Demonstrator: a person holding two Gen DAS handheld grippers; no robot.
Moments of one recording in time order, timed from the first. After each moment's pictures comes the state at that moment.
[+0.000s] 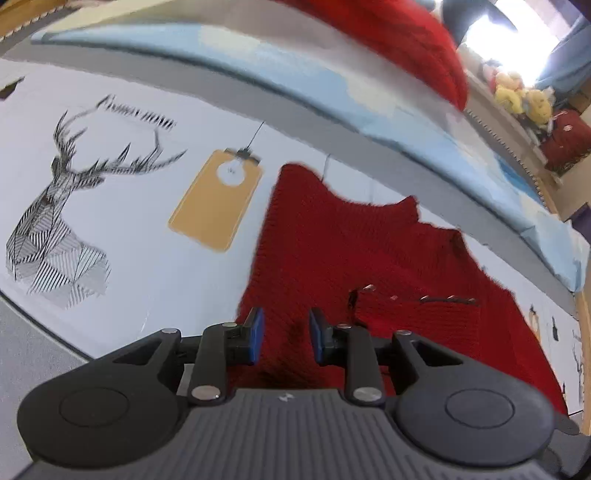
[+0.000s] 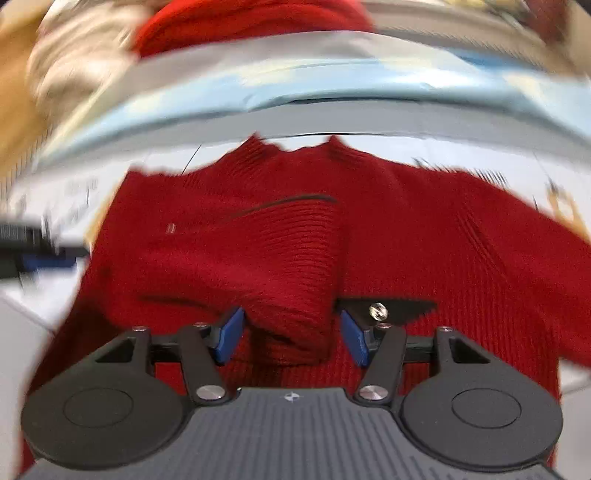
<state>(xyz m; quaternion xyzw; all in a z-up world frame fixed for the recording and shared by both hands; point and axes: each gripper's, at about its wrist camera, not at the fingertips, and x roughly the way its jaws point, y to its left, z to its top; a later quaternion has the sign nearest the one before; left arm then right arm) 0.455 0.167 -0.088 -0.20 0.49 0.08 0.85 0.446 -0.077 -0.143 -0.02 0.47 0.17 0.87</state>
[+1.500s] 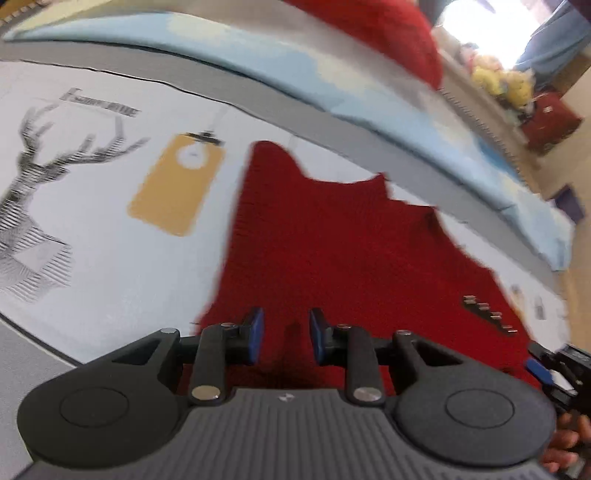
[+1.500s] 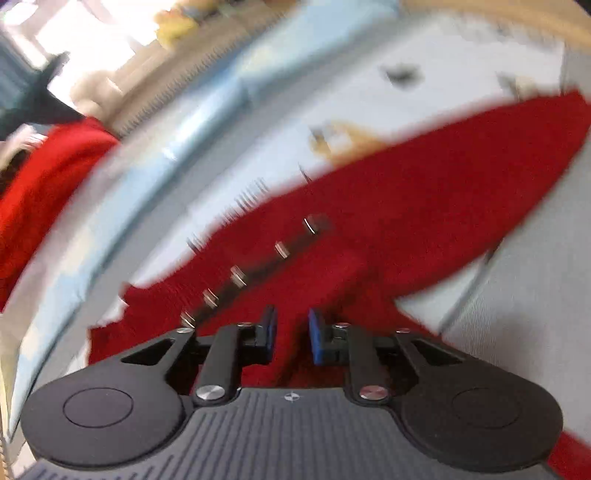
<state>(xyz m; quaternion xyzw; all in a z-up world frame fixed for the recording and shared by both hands) 0.455 0.145 -0.091 -0.21 0.49 0.02 0.85 0.448 -0.229 -0.129 0.34 0.37 -0.13 0.85</state>
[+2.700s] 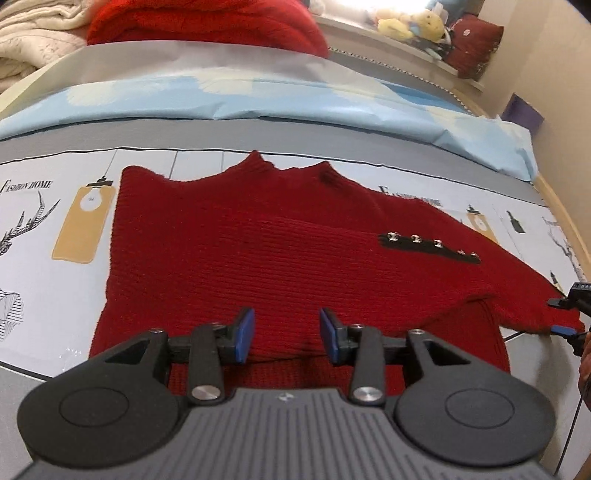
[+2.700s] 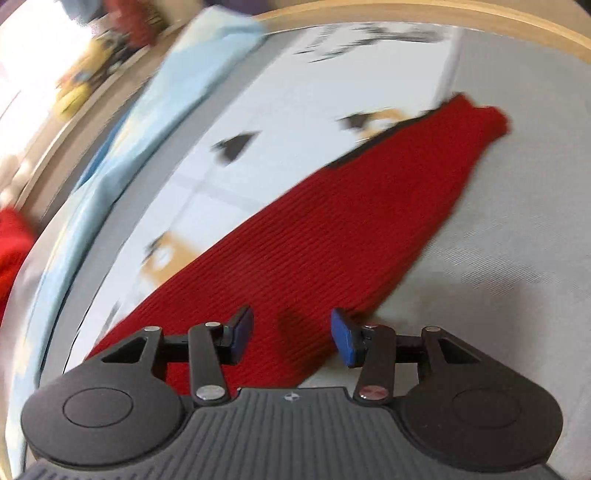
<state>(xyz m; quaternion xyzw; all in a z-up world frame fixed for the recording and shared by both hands) 0.425 0.019 -0.069 -0.06 0.47 -0.05 0.88 0.418 -0.430 -0.174 0.43 0.38 -0.28 0.77</state>
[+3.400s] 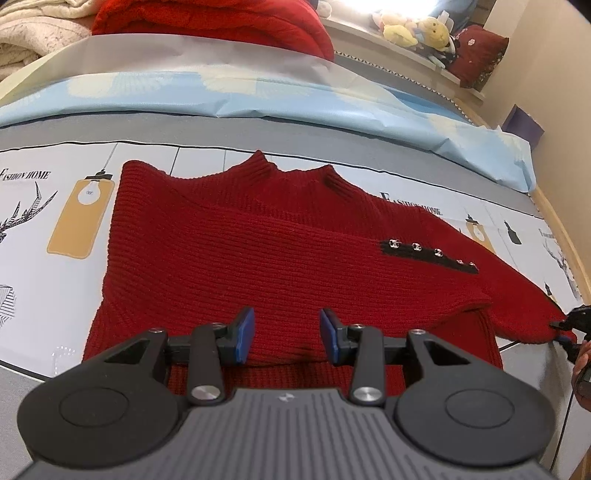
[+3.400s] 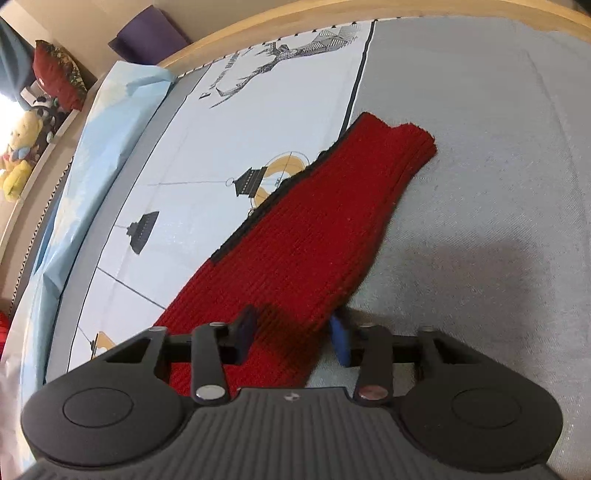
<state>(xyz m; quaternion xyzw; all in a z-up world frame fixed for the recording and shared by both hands) 0.429 0.031 -0.073 -0.08 0.47 -0.05 0.88 0.410 -0.504 -0.204 0.47 0.35 -0.34 0.74</state>
